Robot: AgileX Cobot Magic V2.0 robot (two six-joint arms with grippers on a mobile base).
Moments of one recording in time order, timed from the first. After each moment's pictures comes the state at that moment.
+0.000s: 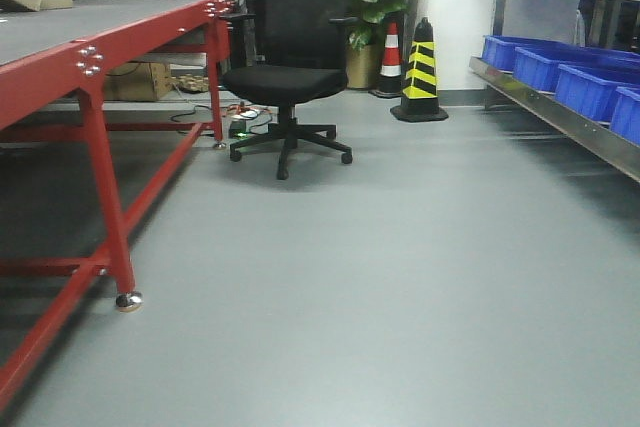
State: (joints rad) left arm -0.03 -0.02 0.03 0.01 0.01 -0.09; right arm 0.26 0.17 -0.54 -0.19 0.33 0.18
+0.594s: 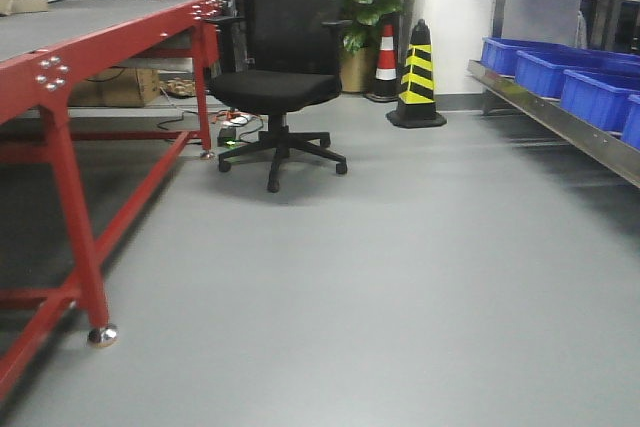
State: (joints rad) left arm -0.03 -0.02 0.03 0.01 0.01 -0.09; right arm 0.26 0.17 -0.54 -0.19 0.33 0.18
